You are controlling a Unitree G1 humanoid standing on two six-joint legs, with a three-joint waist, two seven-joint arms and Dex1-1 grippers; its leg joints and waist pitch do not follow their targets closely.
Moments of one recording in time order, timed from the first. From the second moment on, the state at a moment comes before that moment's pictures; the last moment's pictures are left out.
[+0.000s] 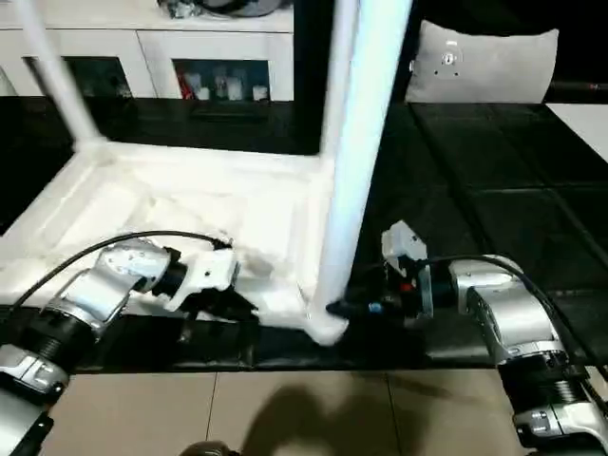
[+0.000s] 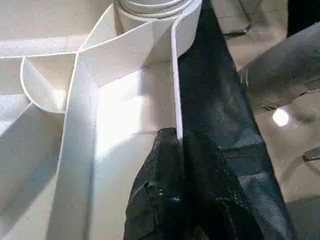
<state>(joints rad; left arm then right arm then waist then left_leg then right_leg) -0.62 0.43 -0.41 0.55 0.05 -0.07 -1.40 -0.39 -0.58 0.14 0.30 0.32 0.26 1.44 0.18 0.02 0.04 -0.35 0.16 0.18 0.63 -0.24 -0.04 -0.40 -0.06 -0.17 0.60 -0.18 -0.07</state>
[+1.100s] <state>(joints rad) -0.66 0.20 -0.29 0.59 0.12 0.30 -0.88 -0.54 -0.23 -0.02 0.51 0.20 0.31 0.65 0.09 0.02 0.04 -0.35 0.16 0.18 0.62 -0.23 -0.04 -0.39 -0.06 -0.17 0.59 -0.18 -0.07</state>
